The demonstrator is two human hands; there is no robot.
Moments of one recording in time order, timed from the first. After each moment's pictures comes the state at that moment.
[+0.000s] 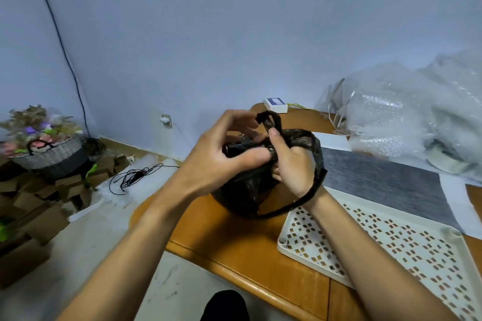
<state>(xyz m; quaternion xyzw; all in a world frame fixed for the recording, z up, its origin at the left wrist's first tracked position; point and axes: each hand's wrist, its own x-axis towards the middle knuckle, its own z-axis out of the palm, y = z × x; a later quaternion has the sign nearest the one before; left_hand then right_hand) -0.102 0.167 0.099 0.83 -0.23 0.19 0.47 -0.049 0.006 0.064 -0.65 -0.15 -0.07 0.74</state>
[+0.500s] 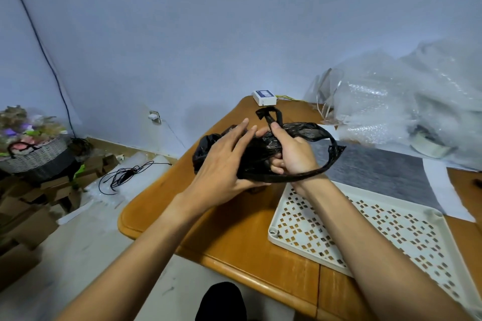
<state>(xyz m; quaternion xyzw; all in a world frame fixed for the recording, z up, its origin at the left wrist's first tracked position) -0.047 0.154 0.018 0.90 -0.27 0.28 0.17 -0.043 -0.018 0.061 -0.62 -0.04 0.02 0.78</state>
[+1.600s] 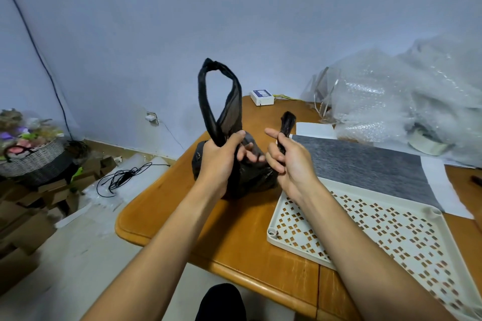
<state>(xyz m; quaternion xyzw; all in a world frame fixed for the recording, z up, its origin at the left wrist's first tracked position) -0.049 0.119 0.047 0.61 -0.01 0.13 0.78 -0.026 -0.019 0.034 -0.47 -0.04 0.05 0.88</state>
